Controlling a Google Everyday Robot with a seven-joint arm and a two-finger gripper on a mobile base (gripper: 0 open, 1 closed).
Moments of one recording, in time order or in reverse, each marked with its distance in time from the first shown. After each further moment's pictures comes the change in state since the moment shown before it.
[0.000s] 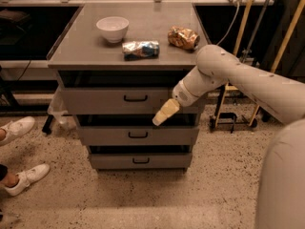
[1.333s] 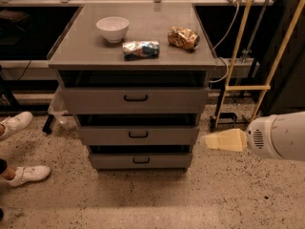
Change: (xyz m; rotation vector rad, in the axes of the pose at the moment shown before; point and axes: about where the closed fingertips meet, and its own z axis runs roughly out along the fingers) arm 0.150 0.132 -0.213 0.490 -0.238 0.609
